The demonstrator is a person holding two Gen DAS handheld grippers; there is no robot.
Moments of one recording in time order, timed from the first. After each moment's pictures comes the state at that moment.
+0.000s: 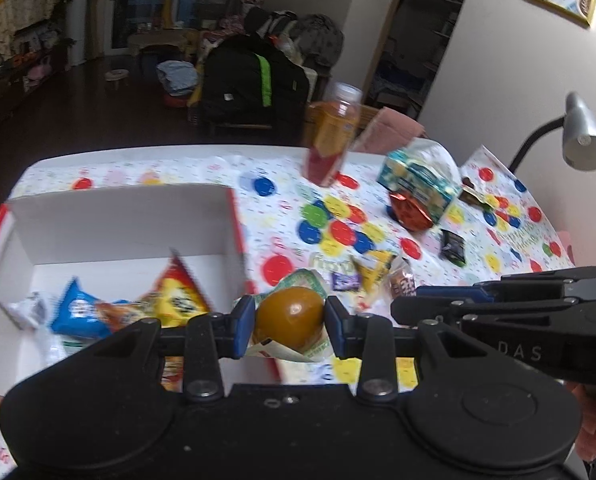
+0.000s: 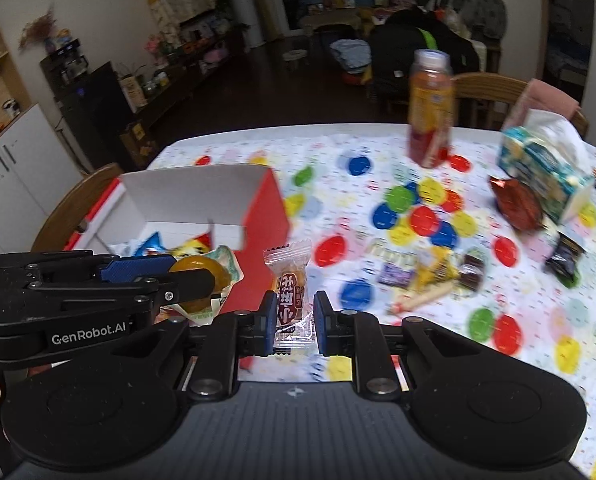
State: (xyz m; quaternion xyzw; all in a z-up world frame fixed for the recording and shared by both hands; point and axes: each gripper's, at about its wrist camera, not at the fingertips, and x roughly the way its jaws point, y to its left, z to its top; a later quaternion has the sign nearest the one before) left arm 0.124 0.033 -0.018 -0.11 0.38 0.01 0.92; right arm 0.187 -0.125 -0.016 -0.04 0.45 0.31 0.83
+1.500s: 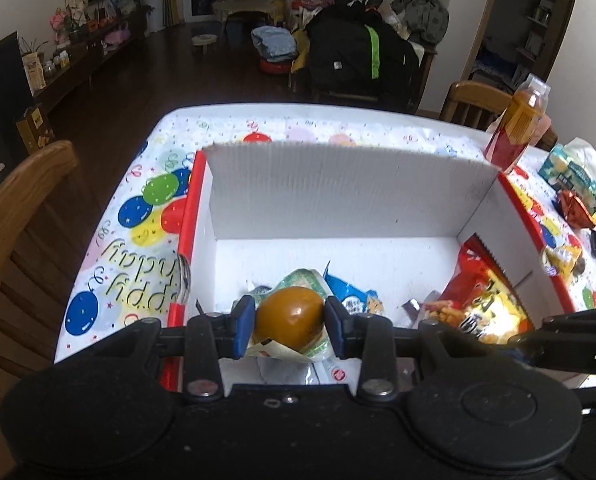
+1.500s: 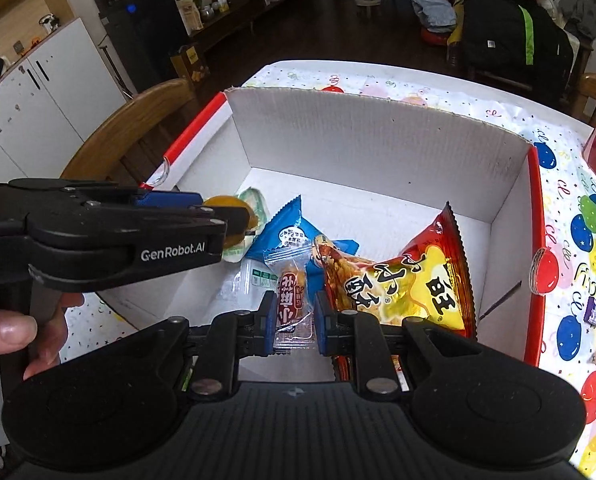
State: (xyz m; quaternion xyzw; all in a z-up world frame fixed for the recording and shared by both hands) left arm 0.128 0.215 -0.079 -0.10 0.44 0.12 0.89; right arm 0.163 0.090 -0.088 -0.11 0.50 0.37 0.77
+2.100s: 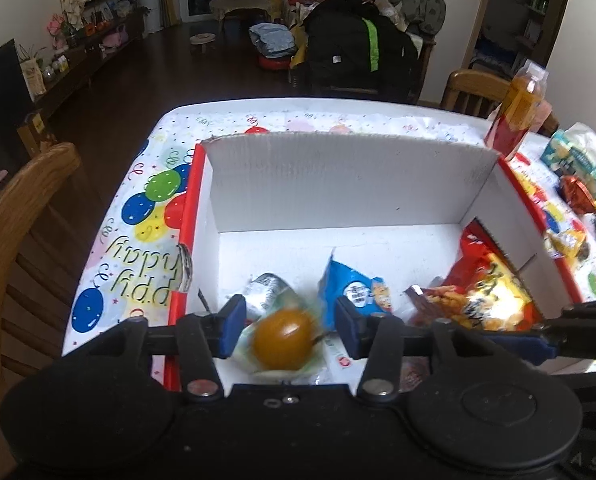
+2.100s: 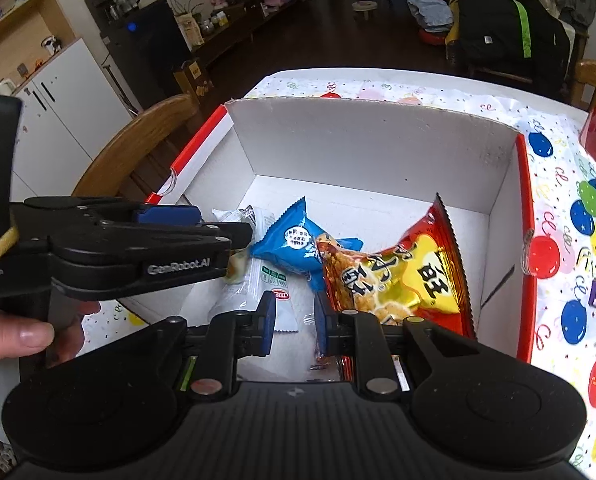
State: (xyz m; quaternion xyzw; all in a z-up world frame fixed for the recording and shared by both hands) left arm 0.123 0.209 -0.076 -0.08 0.44 0.12 0.89; right arm 0.160 0.068 -0.078 -0.07 0.51 0.38 0.77
